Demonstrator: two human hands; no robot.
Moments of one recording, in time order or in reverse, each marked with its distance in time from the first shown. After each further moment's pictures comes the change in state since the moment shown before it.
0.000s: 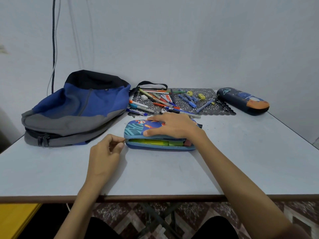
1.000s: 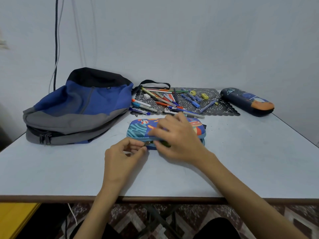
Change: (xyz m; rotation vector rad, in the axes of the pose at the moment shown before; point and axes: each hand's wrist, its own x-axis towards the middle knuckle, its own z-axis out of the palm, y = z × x) left_hand -0.019 0.015 0.021 -0.234 -0.041 0.015; right_hand -0.038 -0.014 0.040 -0.152 0.794 -0.559
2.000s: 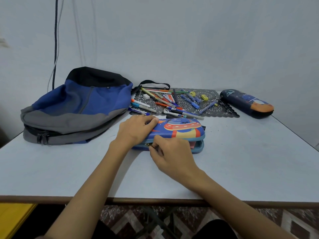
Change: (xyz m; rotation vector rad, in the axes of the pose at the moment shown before) left_hand 0.103 0.009 0.037 0.717 -0.402 0.155; right_hand -0.016 -0.037 0.011 0.106 -0.042 0.387
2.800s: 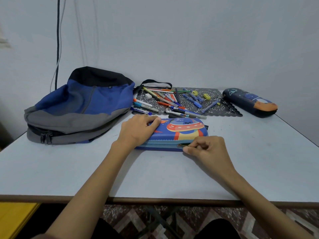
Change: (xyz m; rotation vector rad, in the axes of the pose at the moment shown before) left_hand -0.002 0.000 0.000 0.075 0.045 0.007; right_hand -0.026 0.050 -0.044 0.618 -0.031 0.595
